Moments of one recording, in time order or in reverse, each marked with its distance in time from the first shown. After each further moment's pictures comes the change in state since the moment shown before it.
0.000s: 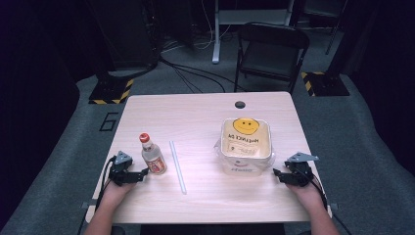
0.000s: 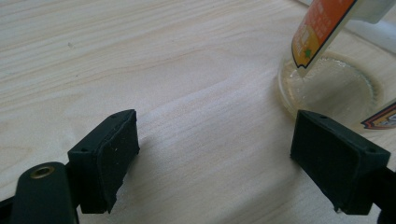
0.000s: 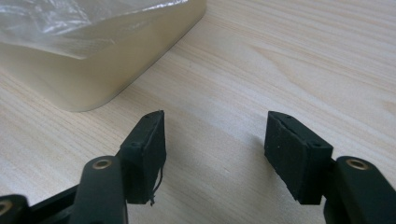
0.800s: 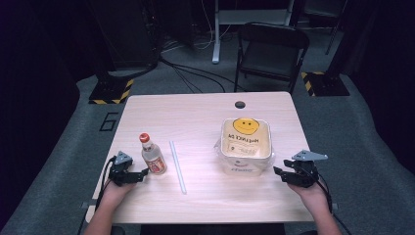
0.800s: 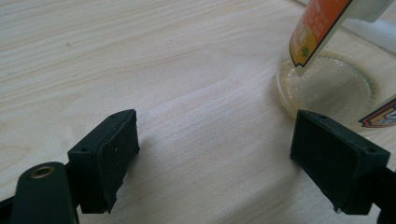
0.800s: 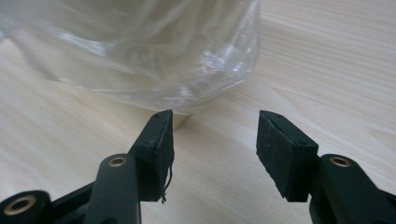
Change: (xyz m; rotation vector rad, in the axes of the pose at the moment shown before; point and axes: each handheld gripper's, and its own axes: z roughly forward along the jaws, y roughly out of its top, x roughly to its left) left arm 0.000 0.000 0.000 -0.002 -0.003 0.000; right arm 0.024 0.025 -0.052 -0.064 0.076 0.019
